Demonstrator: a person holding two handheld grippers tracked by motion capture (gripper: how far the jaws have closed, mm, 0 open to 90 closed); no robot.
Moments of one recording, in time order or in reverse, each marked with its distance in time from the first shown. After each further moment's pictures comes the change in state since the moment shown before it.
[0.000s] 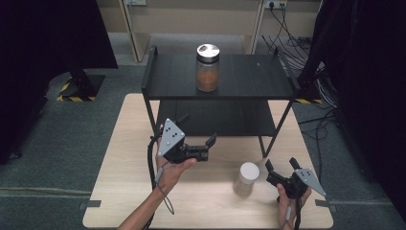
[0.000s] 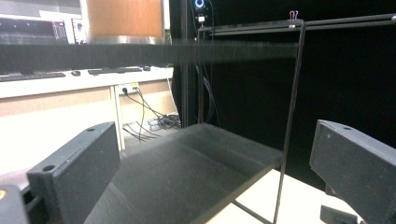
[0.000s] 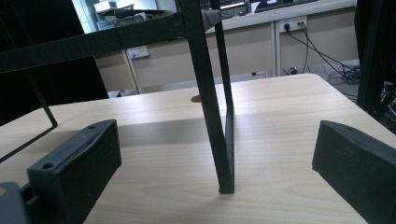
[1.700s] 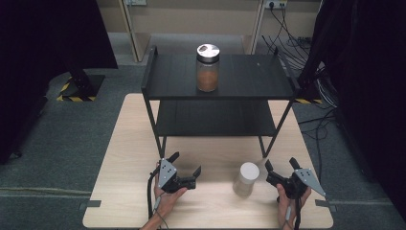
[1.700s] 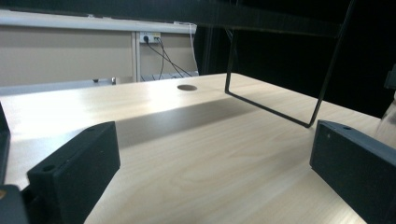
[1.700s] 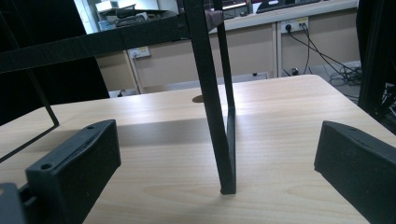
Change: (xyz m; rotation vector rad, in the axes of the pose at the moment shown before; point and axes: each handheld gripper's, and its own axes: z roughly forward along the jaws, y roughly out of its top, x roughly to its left) left arm 0.003 -0.155 -0.027 0.108 0.101 -0.082; right arm 0.000 0.000 0.000 -0.002 0.006 -0.006
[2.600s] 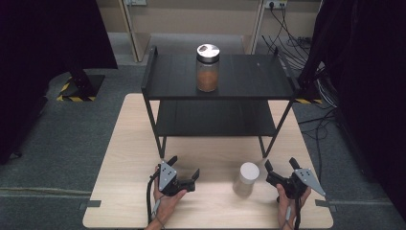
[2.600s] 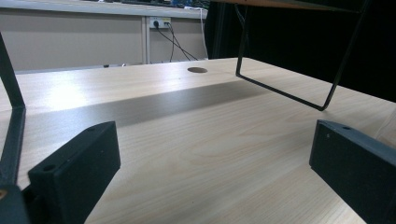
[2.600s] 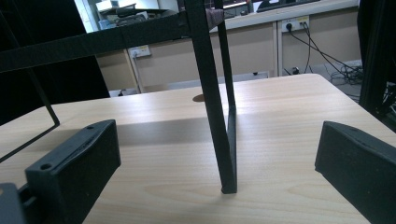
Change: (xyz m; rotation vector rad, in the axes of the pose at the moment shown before) left arm -0.007 -0.003 -0.004 0.045 0.046 -0.004; right arm 0.000 0.000 0.001 0.005 0.002 0.001
